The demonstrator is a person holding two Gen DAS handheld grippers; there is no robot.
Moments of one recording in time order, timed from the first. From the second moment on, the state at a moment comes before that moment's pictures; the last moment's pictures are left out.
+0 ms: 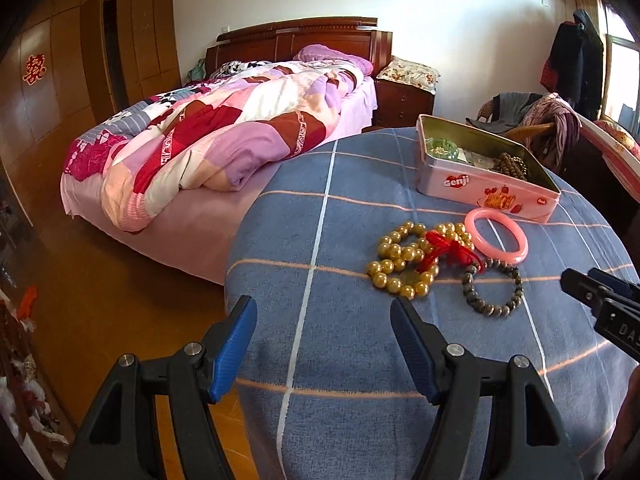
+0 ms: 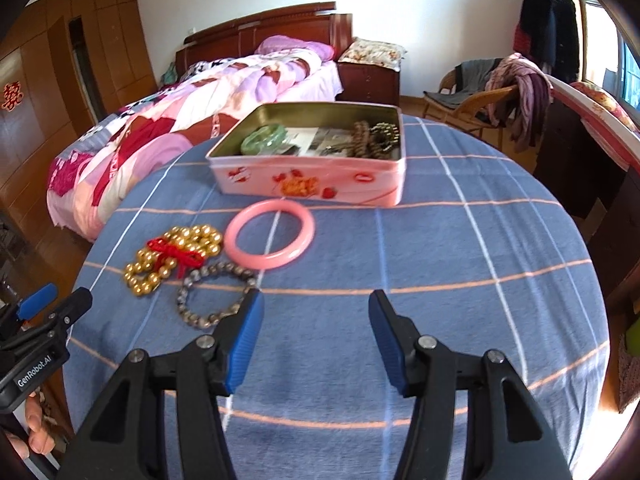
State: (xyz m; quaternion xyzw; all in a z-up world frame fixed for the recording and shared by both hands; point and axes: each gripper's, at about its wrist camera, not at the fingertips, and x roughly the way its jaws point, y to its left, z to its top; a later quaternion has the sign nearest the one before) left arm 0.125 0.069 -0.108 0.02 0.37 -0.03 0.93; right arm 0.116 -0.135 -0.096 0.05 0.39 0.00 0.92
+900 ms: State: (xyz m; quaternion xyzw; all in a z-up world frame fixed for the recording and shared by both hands) left arm 0.128 0.059 -0.110 0.02 0.38 -0.06 0.92; right arm 0.151 -0.094 -0.117 -0.02 0.45 0.03 0.89
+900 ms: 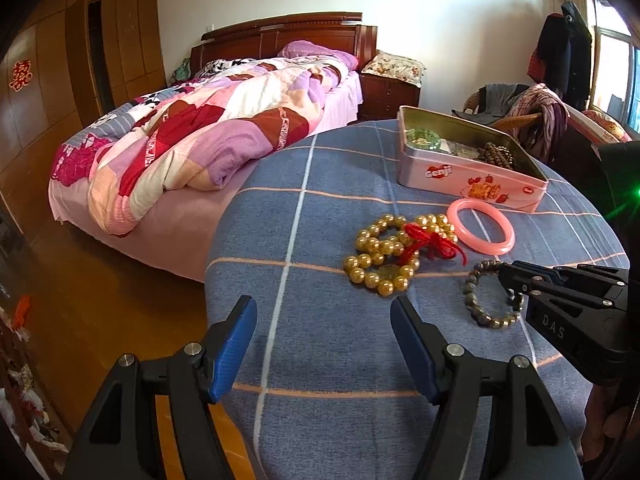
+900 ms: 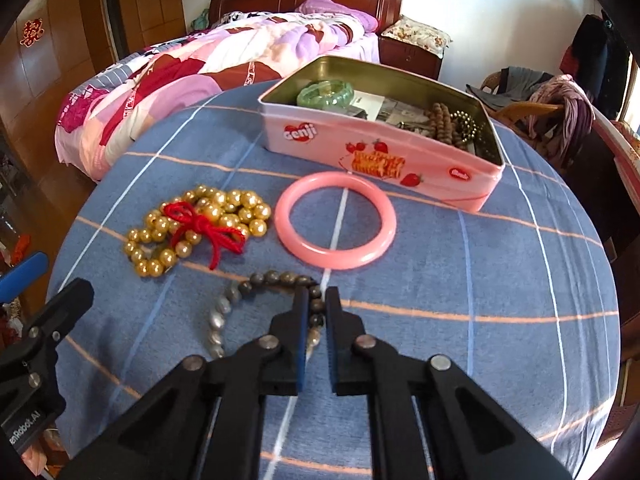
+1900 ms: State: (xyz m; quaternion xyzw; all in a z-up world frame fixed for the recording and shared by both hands) left arm 0.156 0.022 -0.099 0.01 0.37 -0.19 0.91; right arm 0.124 -0.167 -0.078 0.10 0.38 0.00 0.92
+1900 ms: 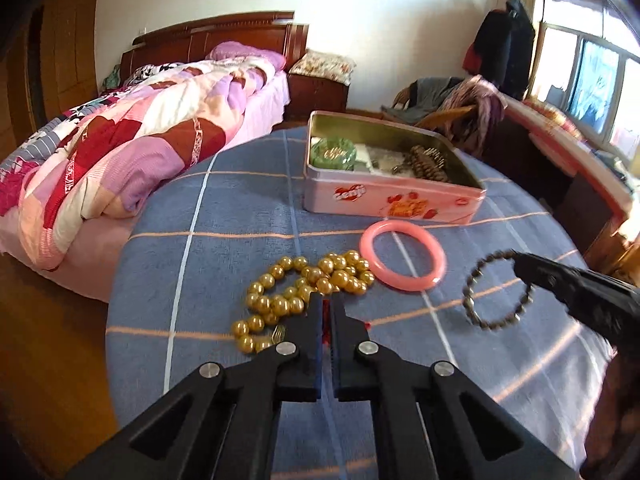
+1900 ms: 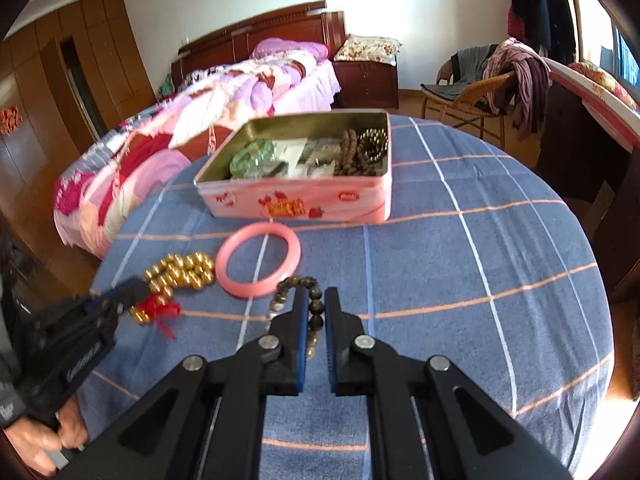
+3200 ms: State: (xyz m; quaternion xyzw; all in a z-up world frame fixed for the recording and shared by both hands) left arm 0.149 -0.001 -0.036 -0.03 0.28 -0.26 0.92; right arm 0.118 -0.208 -0.035 0.13 0.30 -0.02 0.95
